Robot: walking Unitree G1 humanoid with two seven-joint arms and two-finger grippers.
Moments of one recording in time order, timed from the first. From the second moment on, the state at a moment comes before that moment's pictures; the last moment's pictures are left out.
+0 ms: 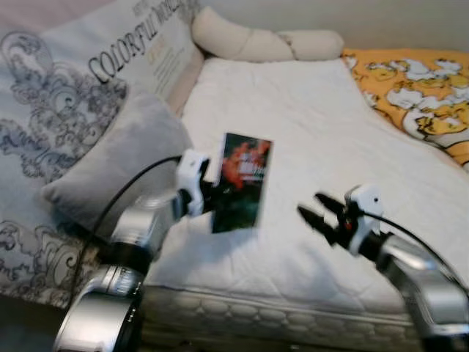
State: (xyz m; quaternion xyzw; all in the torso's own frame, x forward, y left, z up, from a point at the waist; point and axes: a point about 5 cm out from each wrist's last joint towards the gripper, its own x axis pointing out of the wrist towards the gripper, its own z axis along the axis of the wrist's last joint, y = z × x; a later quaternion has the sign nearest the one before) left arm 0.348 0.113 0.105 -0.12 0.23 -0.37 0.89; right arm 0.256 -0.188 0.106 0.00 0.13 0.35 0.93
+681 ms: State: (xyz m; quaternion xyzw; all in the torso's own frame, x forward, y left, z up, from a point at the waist) left arm 0.343 0.098 0.071 -0.14 0.34 -0.38 0.85; right arm 0.215 -0.183 0.106 0.01 0.21 0.42 0.88
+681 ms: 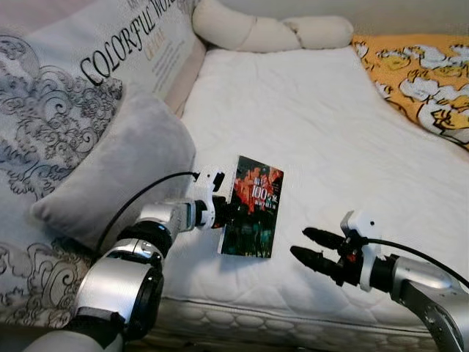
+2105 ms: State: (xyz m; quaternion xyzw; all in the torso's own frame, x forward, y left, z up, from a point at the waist) left arm 0.356 0.130 0.066 0.14 0.29 -0.27 0.91; right arm 0.215 -0.185 0.108 -0.01 0.24 0.40 0.89
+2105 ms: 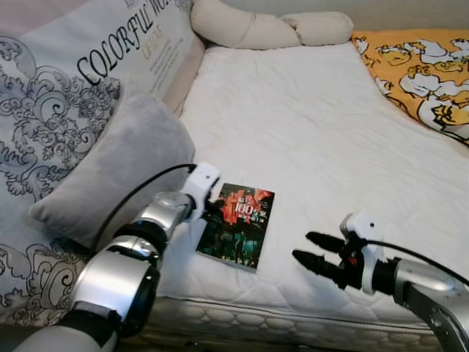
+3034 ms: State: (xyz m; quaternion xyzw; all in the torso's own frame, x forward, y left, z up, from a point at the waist) left arm 0.298 0.132 0.064 0.11 0.17 -0.41 0.89; right arm 0.252 -0.144 0.073 -0.07 0.22 0.36 0.90
